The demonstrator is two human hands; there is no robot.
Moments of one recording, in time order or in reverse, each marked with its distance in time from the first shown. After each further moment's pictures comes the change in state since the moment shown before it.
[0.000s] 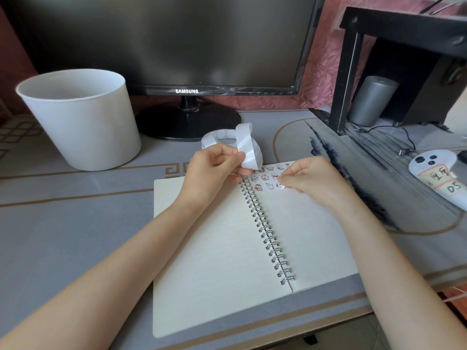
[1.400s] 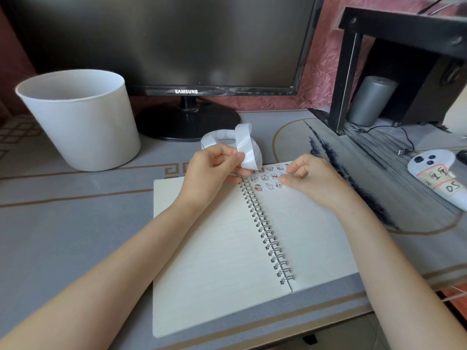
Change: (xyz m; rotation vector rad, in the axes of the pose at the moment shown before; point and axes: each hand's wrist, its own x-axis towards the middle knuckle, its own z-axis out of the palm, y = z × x) left_hand 0.001 -0.001 0.000 0.013 0.005 0.002; right_hand 0.001 0.005 -0.004 -0.130 0.008 -0.059
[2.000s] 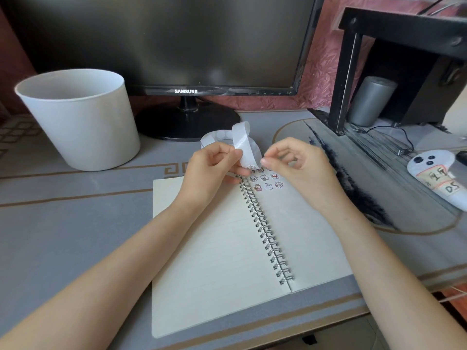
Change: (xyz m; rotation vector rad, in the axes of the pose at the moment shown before) left_hand 0.000 0.000 0.000 -0.009 -0.007 0.025; right_hand -0.012 -0.028 0.009 0.263 0.085 -0.387
